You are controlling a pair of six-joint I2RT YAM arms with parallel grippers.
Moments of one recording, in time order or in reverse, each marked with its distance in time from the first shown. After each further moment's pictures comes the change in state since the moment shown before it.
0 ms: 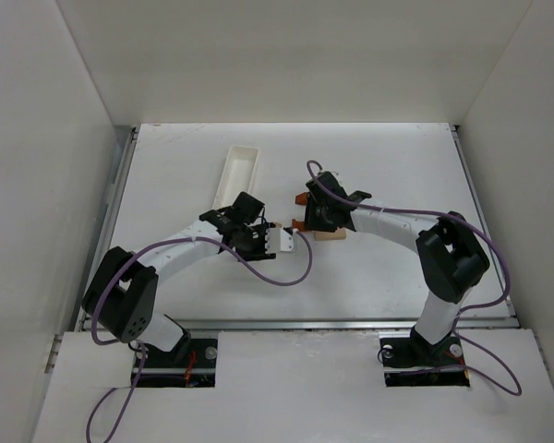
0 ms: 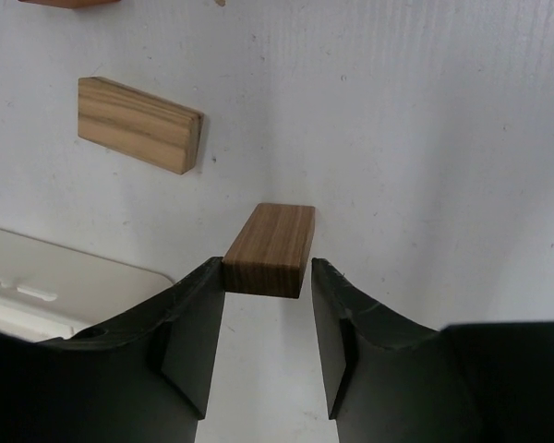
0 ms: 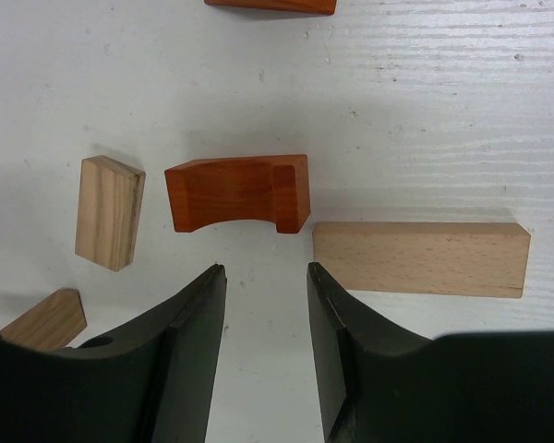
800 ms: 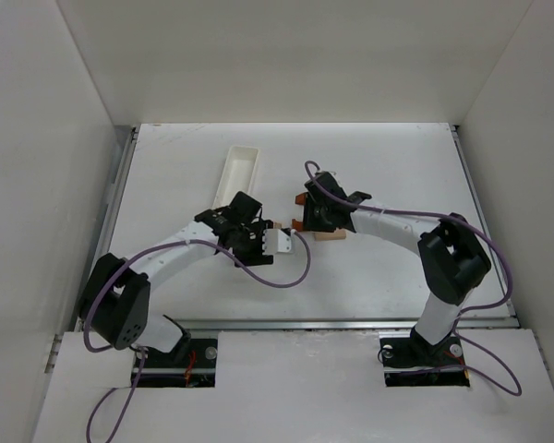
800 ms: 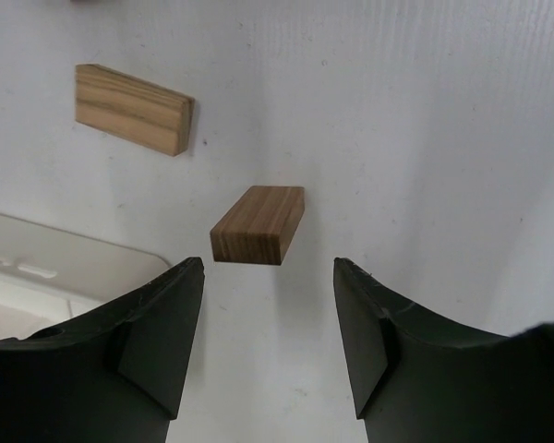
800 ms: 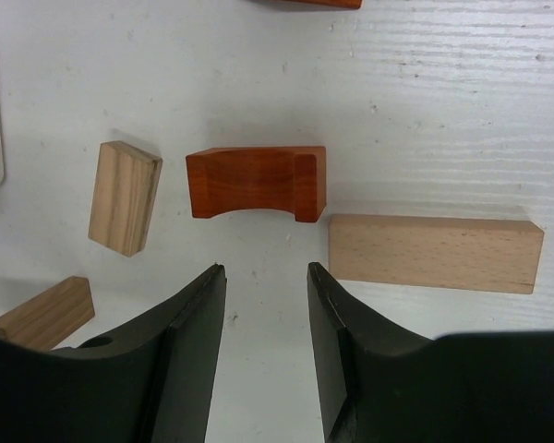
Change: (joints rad) left arm 0.000 -0.034 0.005 -0.067 0.005 0.000; right arm 0.013 -0.014 0.000 0.000 -0.007 -0.018
